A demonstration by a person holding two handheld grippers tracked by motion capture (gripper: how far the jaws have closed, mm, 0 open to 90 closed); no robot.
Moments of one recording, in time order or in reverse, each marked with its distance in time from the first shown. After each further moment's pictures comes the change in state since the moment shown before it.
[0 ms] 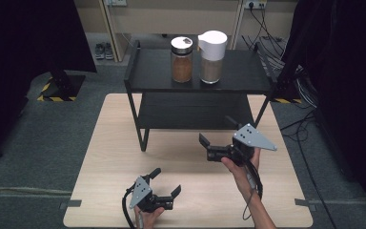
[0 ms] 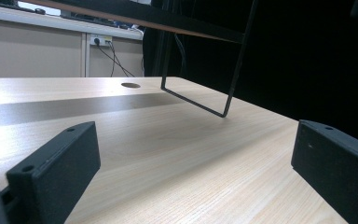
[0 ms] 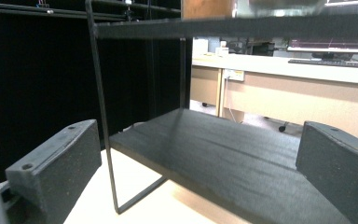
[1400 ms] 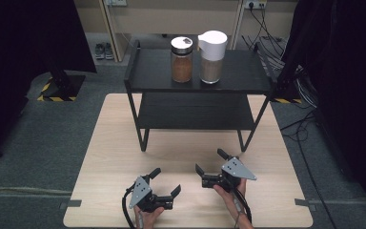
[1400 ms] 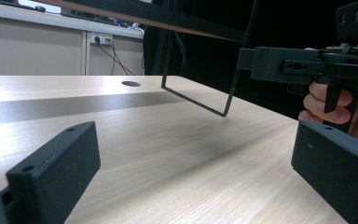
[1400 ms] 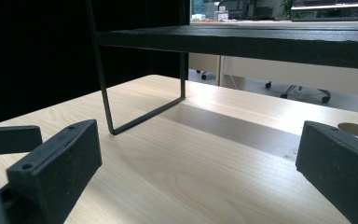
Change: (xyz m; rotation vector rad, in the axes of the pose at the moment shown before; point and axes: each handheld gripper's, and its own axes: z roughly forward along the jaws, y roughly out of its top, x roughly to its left) left arm 0.000 0.000 0.000 0.005 0.002 -0.007; right arm 0.008 -0.122 0.002 0.079 -0.017 0.024
